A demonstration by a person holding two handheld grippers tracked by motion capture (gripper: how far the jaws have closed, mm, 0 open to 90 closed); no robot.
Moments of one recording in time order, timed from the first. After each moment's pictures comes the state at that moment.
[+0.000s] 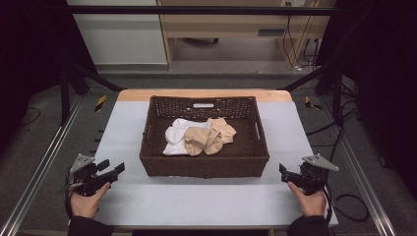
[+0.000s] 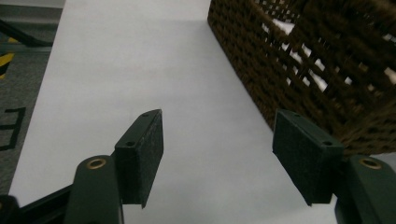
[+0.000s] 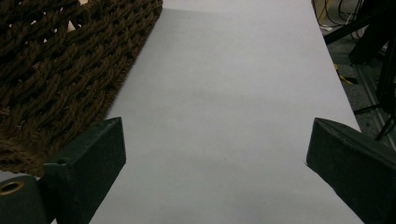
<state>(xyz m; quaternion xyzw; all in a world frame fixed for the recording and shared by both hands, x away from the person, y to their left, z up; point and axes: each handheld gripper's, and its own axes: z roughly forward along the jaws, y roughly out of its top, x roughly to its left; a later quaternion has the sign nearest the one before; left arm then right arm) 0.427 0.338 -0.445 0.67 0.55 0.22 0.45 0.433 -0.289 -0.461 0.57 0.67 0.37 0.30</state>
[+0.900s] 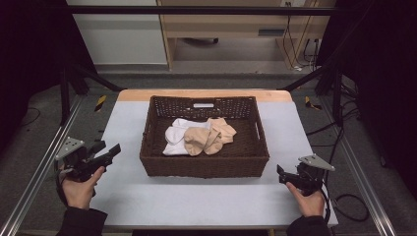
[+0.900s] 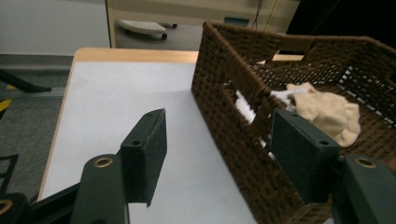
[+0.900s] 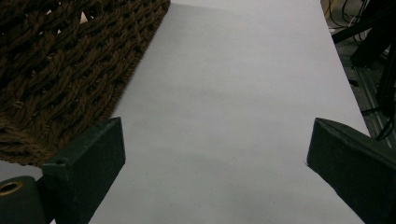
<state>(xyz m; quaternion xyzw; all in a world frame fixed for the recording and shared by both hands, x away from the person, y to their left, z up) 0.438 0.331 -0.385 0.65 0.51 0.26 0.50 0.432 -0.281 -0.461 0.56 0.68 0.36 0.30</state>
